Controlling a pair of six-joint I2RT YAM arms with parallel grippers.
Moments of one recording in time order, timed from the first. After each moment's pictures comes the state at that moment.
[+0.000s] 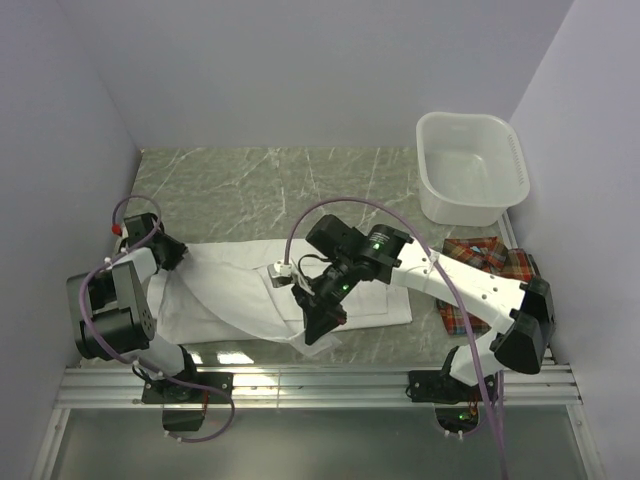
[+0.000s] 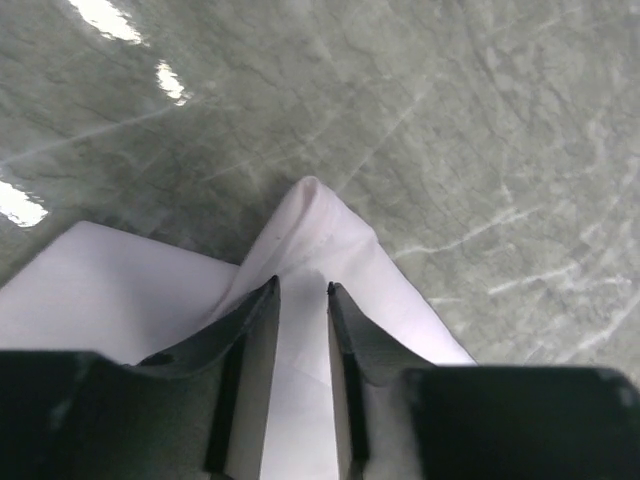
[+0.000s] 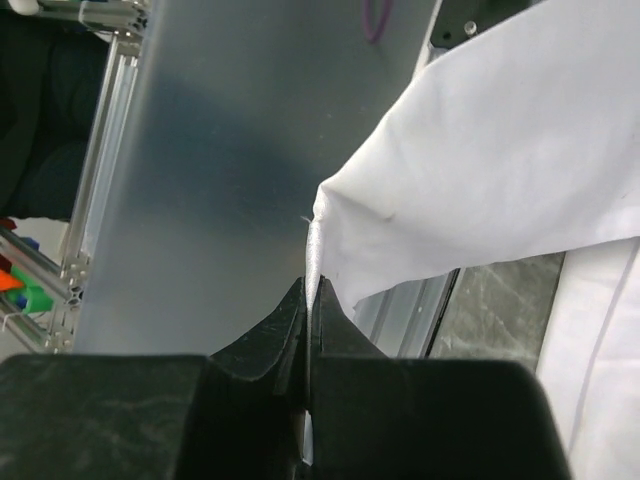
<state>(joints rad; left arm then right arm) 0.32 1.53 0.71 -0.04 0.06 -0.74 1.02 1.47 1.37 -0.96 -0.93 -0.38</state>
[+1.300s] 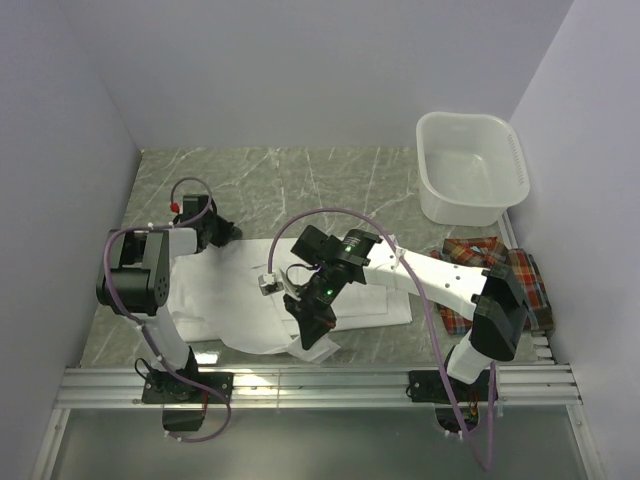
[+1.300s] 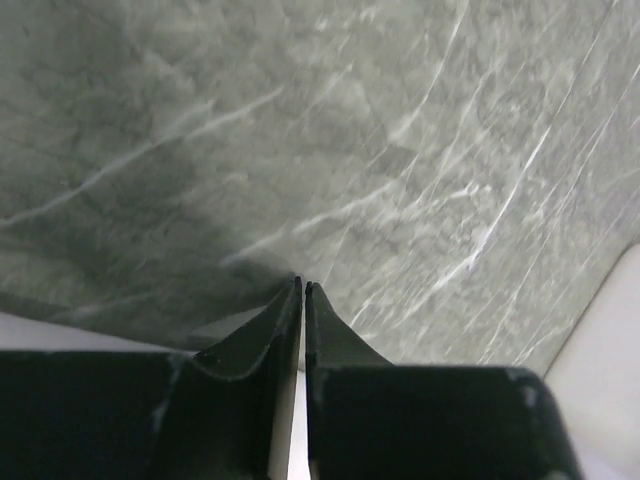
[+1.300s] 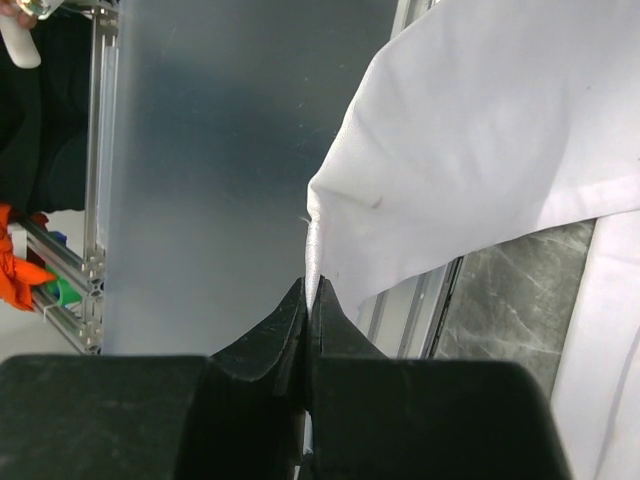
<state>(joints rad) -0.03 1.80 0.87 0.15 0.14 -1.01 1.03 1.62 1.37 -0.97 -0.90 -0.36</state>
